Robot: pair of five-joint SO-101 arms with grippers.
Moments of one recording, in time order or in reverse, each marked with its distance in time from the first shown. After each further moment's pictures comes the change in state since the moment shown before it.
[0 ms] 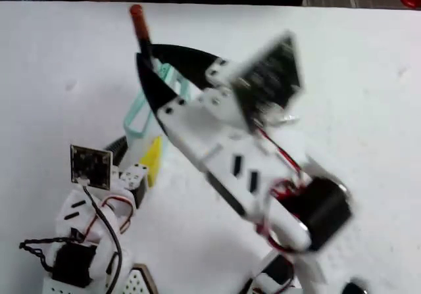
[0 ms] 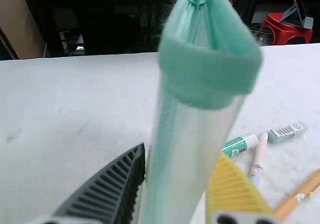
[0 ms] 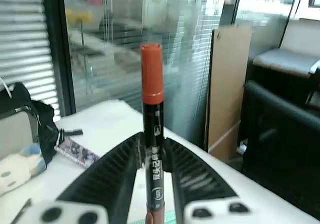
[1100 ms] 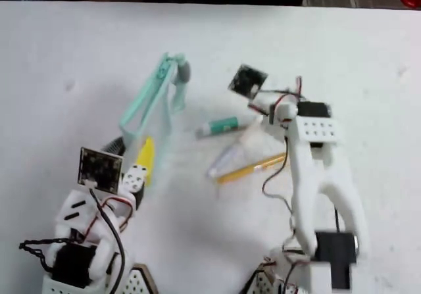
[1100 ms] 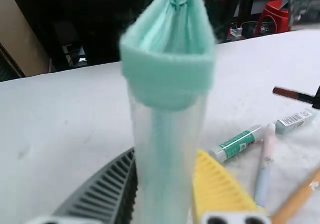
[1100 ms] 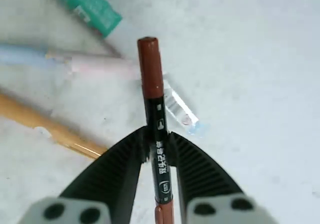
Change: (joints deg) left arm 0.3 0.0 0.0 -0.1 -6.4; right arm 43.3 18.8 35.9 -1.3 57.3
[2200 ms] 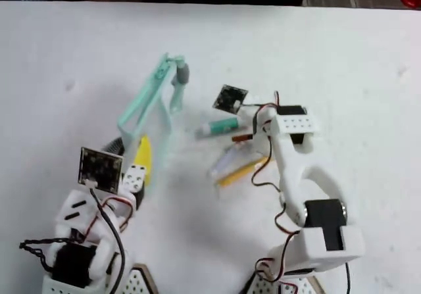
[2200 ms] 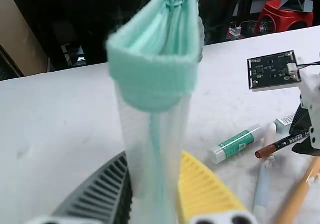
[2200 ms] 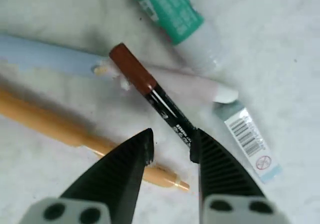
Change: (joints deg) left arm 0.2 0.0 0.0 0.0 0.0; right arm -4.3 18.8 3.0 -6.2 2.0
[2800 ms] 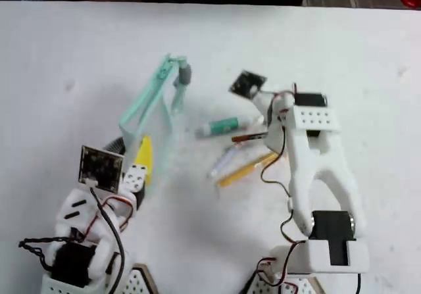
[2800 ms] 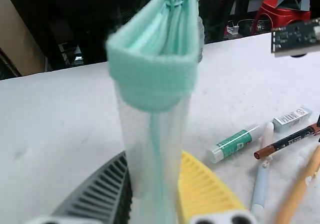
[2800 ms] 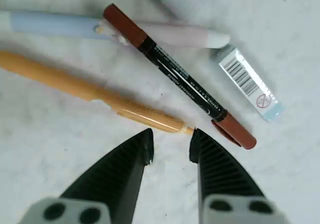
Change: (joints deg) left arm 0.4 1.0 -1.2 0.1 -0.1; right arm 4.4 -6.3 -4.2 14.8 -3.1
